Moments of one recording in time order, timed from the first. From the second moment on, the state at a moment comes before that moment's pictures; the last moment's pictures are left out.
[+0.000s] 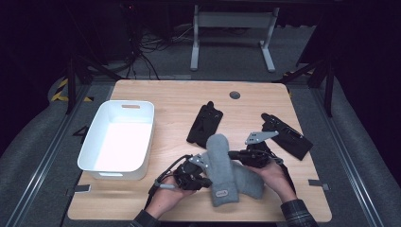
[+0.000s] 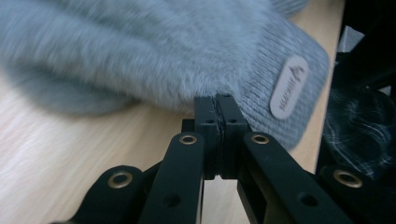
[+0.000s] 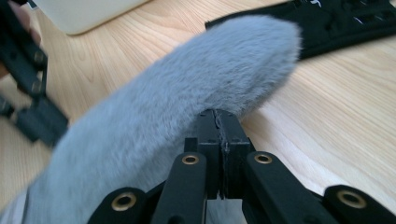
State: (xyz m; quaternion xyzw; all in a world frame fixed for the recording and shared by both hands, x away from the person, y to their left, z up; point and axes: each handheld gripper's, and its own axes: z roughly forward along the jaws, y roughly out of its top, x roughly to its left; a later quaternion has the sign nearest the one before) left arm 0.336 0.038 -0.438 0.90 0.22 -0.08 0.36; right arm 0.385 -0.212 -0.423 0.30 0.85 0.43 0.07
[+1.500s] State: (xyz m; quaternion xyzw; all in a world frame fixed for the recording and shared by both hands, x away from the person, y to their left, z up) left arm 0.436 0.040 -0.421 0.88 0.27 0.02 0.40; right arm 0.294 -0.232 -0.434 0.28 0.87 0.40 0.04
